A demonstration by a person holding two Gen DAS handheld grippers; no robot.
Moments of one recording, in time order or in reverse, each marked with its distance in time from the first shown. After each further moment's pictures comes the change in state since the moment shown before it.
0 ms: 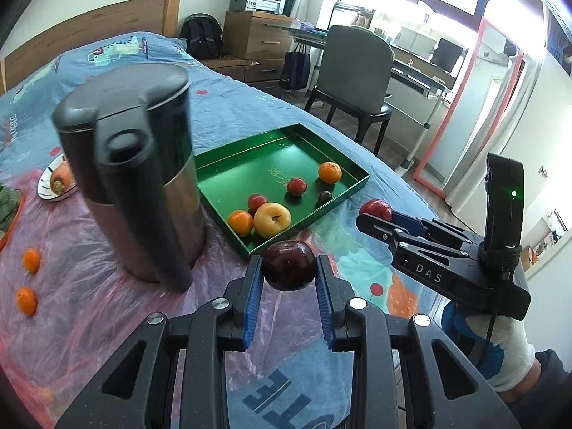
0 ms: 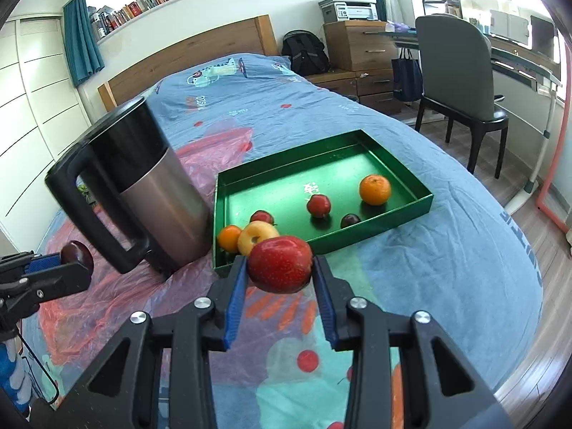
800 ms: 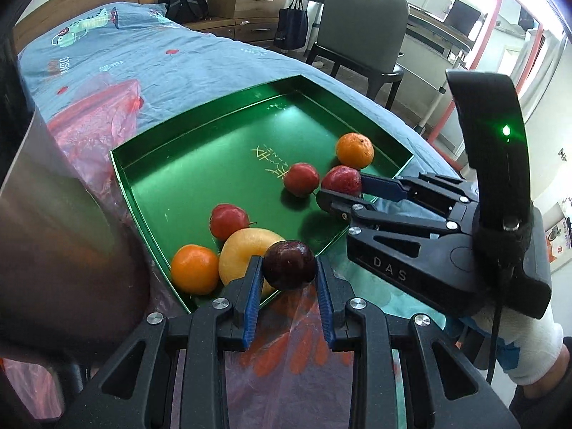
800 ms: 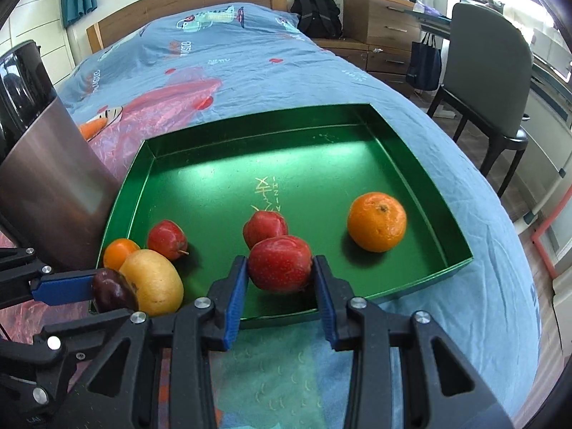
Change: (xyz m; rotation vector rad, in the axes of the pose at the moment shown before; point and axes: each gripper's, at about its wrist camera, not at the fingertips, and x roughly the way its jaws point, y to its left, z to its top) left arm 0.157 0.003 0.034 0.025 0.164 0.011; right arm 0.149 -0.038 0.046 -0.173 0.179 -0.066
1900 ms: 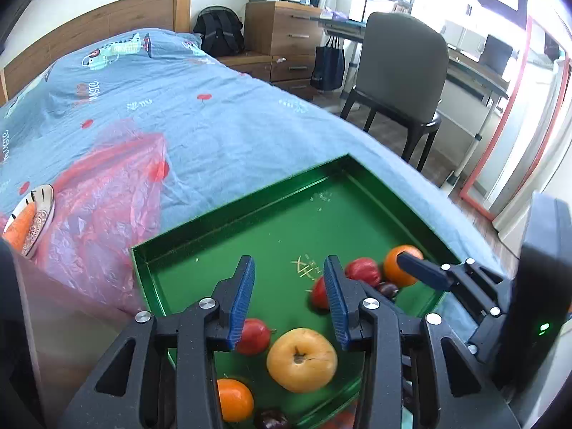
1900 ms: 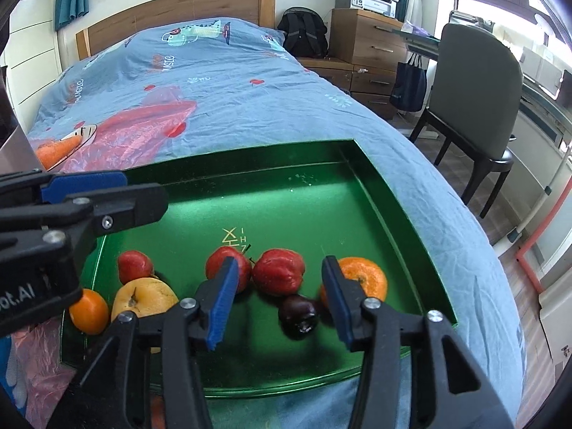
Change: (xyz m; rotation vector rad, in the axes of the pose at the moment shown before) left arm 0.010 0.014 0.091 -0.077 -0.169 0.126; right arm 0.017 -0.010 0.036 -0.007 -0.084 -0.094
